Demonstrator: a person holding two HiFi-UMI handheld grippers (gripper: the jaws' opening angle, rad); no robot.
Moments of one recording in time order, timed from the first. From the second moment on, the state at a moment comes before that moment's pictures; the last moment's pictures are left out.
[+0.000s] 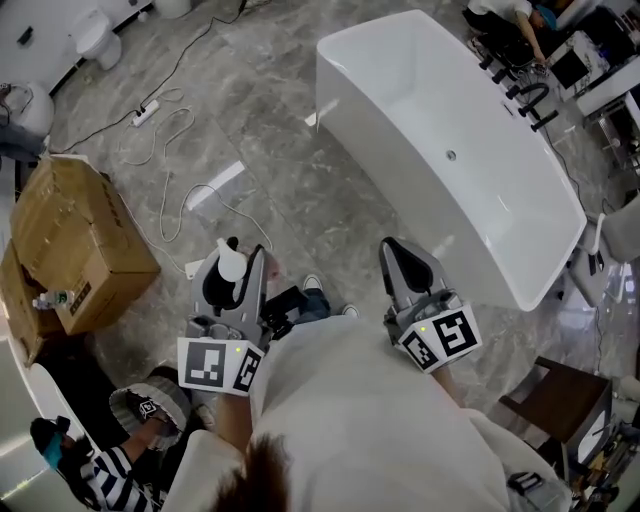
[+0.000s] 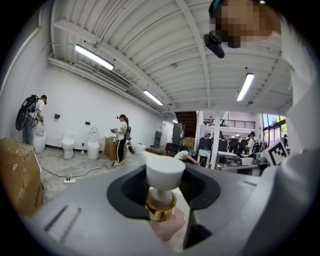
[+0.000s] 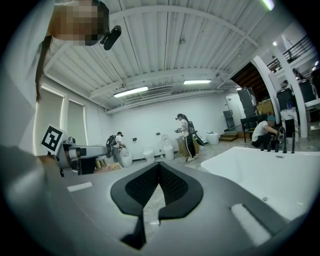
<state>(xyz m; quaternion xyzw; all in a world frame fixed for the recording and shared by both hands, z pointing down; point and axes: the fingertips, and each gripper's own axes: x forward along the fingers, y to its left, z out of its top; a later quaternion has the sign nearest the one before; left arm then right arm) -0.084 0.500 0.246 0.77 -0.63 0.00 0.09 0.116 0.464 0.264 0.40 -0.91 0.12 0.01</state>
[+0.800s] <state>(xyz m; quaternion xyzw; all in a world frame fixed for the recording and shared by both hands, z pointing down) -0.102 0.461 0.261 0.79 -0.60 0.00 0.12 0.110 0.439 0.279 0.44 -0.88 0.14 0.04</state>
